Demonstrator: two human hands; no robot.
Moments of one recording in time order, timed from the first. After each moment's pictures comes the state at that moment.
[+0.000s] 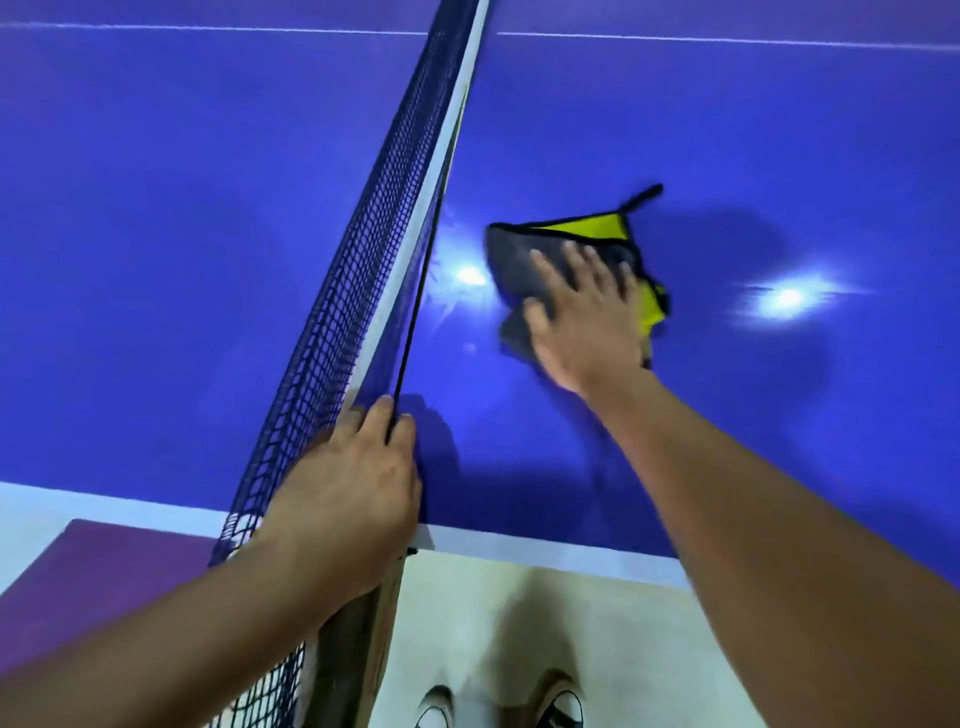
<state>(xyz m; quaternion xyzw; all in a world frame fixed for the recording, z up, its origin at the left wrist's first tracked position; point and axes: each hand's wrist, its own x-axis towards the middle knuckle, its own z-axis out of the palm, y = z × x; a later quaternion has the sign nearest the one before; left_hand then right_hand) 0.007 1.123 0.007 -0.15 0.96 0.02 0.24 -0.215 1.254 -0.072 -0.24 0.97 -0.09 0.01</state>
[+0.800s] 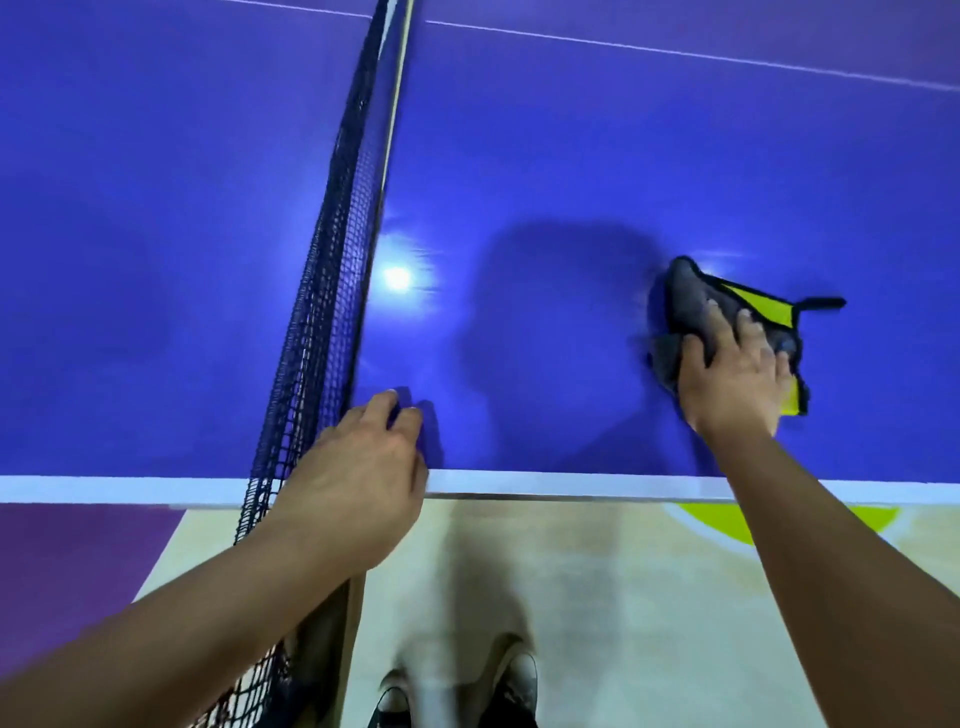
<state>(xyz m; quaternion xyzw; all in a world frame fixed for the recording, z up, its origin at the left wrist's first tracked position) 0.031 1.146 -0.006 -0.08 0.97 0.13 0.19 -0.168 1.448 -0.069 0.08 0.99 -0.10 -0.01</state>
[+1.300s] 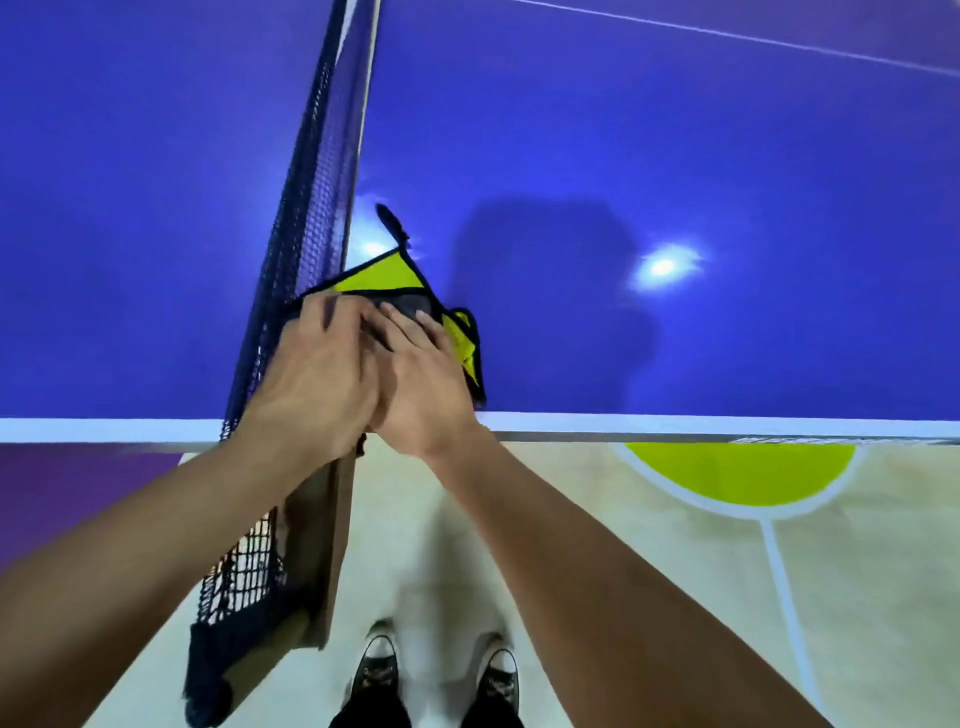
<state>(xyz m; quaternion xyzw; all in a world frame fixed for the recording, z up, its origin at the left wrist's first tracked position) 0.031 1.130 0.006 -0.15 0.95 0.26 0.01 -0.029 1.236 -0.072 -0.38 0.92 -0.13 0.01</state>
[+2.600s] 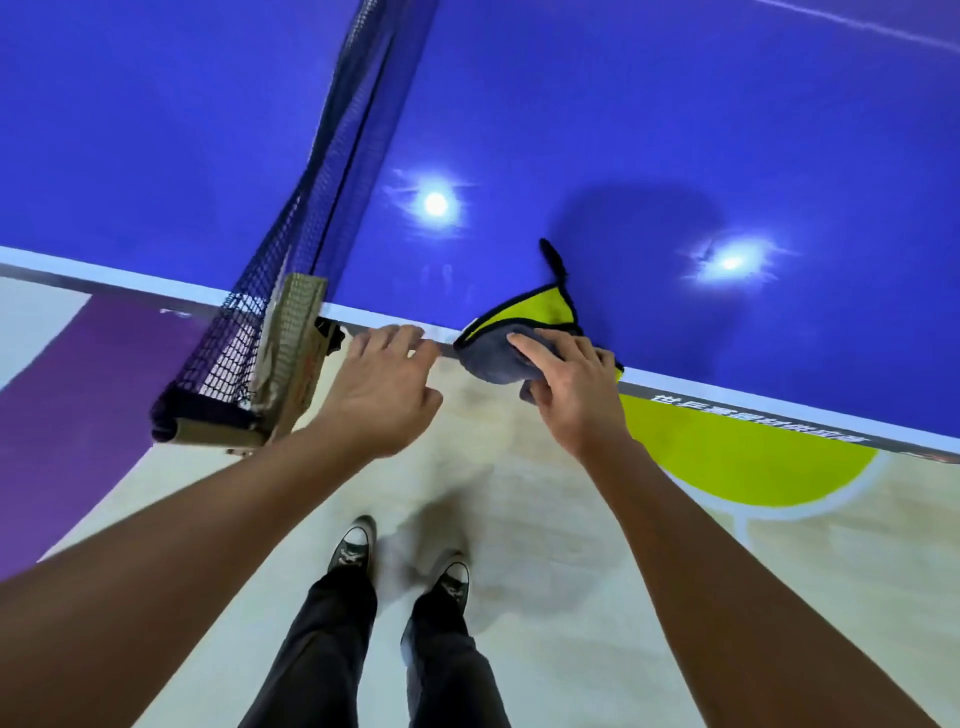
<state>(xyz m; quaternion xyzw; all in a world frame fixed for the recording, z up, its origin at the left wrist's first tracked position) 0.080 1.287 0.013 -0.12 0.97 0.10 0.17 -0.034 1.497 -0.039 -0.35 0.92 -0.14 0.06</state>
